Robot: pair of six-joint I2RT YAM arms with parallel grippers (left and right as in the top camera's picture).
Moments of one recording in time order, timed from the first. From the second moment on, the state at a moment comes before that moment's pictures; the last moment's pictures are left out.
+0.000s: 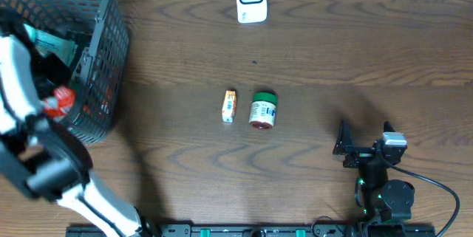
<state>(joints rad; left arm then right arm) 0.52 1.99 1.86 -1.30 -0.06 -0.28 0.03 0.01 0.01 -0.07 0.02 0.14</state>
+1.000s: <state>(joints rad) -0.32 1.56 1.52 -1.17 -0.01 -0.53 0.03 0.01 0.01 -0.07 0.02 0.14</state>
